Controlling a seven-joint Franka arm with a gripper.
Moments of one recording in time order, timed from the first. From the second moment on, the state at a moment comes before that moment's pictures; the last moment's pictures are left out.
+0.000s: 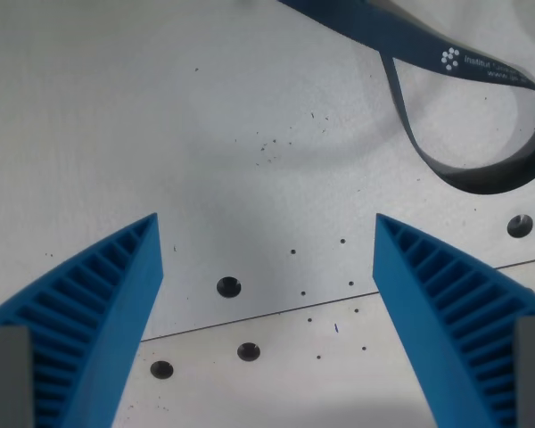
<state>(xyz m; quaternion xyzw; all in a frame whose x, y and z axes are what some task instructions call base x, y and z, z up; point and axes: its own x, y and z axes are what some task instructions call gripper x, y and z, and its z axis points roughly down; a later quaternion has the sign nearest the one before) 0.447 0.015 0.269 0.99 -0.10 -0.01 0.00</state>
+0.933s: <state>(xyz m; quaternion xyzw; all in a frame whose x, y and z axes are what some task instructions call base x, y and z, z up) 0.454 -0.050 0.271 0.99 -0.11 0.00 0.00</state>
